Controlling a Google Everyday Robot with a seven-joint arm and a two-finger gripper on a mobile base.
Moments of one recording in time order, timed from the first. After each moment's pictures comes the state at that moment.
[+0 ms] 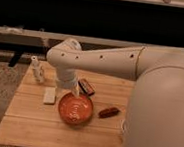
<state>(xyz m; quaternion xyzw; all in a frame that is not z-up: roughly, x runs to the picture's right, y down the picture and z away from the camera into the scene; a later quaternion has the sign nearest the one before) -0.104 0.102 0.704 -0.26 0.23 0.64 0.68</state>
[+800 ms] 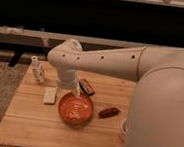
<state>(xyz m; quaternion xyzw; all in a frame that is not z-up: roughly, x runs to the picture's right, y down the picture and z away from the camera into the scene) -0.097 0.100 0.709 -0.25 0.23 0.65 0.68</state>
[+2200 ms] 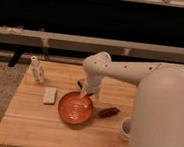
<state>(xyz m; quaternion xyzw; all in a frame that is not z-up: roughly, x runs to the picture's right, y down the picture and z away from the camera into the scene) 0.017 0.123 0.809 -0.27 0.26 0.71 0.59</state>
